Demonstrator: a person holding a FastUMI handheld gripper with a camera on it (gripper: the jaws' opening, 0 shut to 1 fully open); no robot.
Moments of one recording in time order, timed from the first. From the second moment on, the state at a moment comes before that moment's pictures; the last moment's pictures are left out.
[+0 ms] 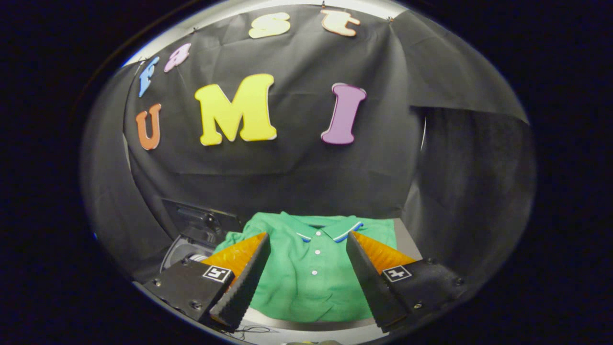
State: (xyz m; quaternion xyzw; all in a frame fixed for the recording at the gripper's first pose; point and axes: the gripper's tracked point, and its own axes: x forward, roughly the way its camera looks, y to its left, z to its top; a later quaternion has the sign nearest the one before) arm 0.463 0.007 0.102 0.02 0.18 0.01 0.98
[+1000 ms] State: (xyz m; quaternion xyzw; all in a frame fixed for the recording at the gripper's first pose) arm 0.512 -0.001 0.007 0.03 0.33 -0.01 0.94
